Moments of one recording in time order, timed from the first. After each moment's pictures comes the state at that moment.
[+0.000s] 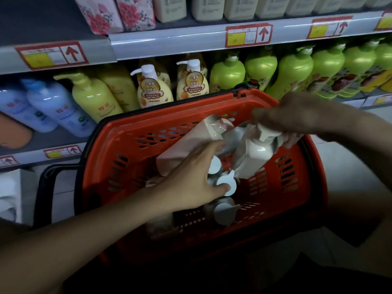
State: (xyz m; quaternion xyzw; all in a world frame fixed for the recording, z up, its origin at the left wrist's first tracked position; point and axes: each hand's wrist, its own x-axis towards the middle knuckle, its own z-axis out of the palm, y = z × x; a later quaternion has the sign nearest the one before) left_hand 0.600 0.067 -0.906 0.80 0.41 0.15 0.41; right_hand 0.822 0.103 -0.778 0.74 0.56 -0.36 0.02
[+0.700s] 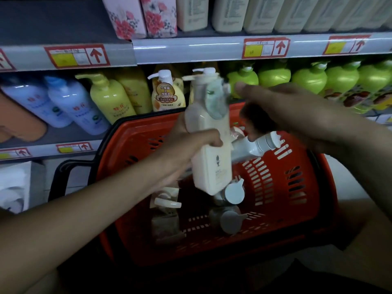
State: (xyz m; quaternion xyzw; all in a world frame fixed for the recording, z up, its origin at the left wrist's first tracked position) left_hand 0.593 0.109 -0.857 0.43 0.48 0.37 0.67; right_hand 0.783 0.118 -0.778 0.63 0.55 -0.49 -0.23
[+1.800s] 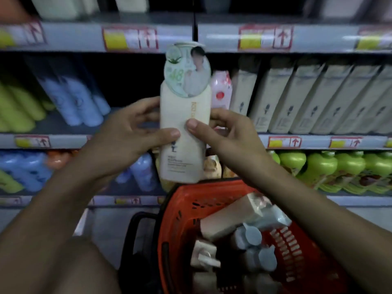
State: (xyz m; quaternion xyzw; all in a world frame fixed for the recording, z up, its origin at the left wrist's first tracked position) left_hand 0.415 0.104 -0.657 0.64 0.46 0.47 0.40; right_hand 0.615 0.119 -0.669 0.44 0.62 -0.43 -0.49
